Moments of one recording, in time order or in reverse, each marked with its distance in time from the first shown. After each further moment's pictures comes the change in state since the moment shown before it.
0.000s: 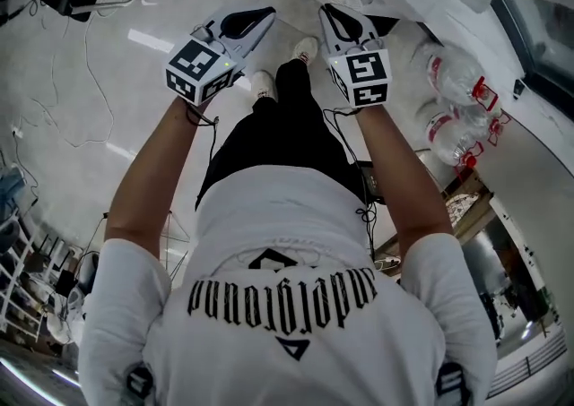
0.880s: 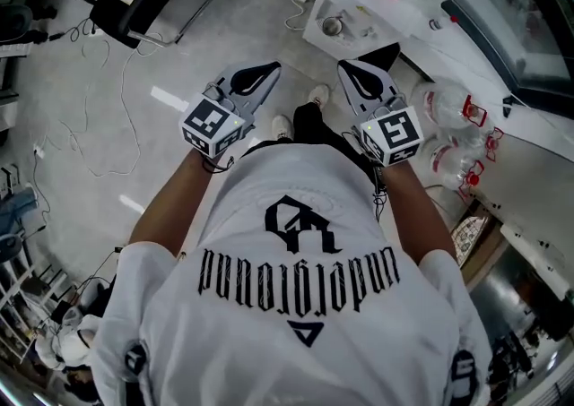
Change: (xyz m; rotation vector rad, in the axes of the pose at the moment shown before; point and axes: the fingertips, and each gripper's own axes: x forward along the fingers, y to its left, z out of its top) left arm -0.169 -0.131 0.094 0.130 -0.165 0.042; right arm -0.197 0.119 0.134 -0.078 -0.248 0.102
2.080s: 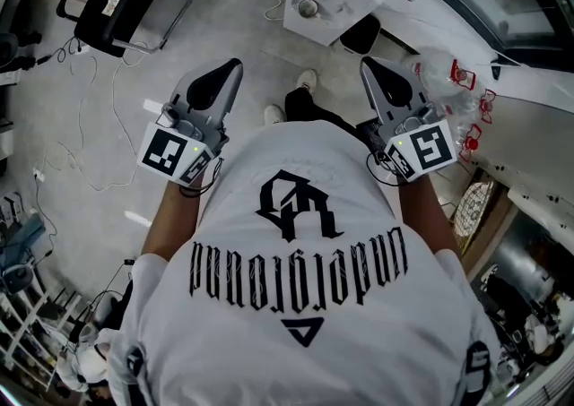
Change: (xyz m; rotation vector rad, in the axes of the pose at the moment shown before) left arm -0.072 -0.058 0.080 0.029 -0.164 0.073; right arm -0.128 0.017 0.055 0.000 -0.111 -0.127
